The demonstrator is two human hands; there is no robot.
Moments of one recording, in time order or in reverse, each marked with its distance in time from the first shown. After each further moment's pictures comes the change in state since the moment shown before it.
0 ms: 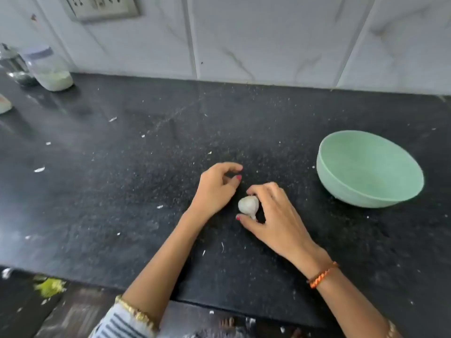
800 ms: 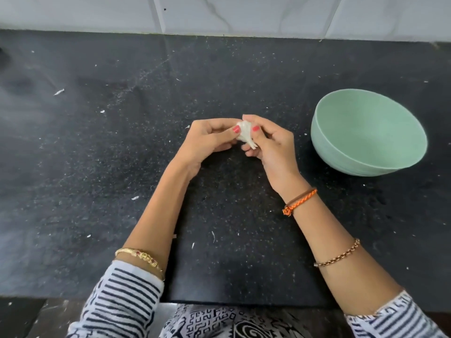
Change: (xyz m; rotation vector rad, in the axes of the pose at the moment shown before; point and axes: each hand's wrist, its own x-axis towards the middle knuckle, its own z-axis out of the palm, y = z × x) left_hand 0.048 0.013 -0.005 -0.489 -0.293 -0.122; right_hand 0.072 0.016 -0.008 0.991 0.350 0.417
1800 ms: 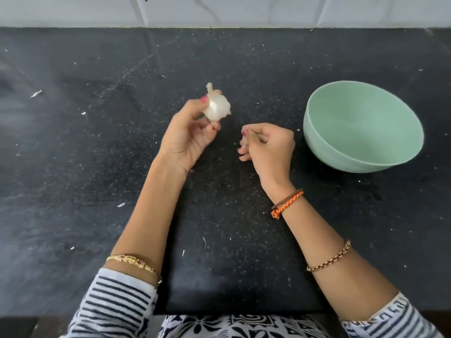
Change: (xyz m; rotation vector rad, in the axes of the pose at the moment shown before) left_hand 0.007 0.014 0.003 -0.700 0.090 -0.103; right_hand 0.001 0.013 0.001 -0.233 0.213 -0.088
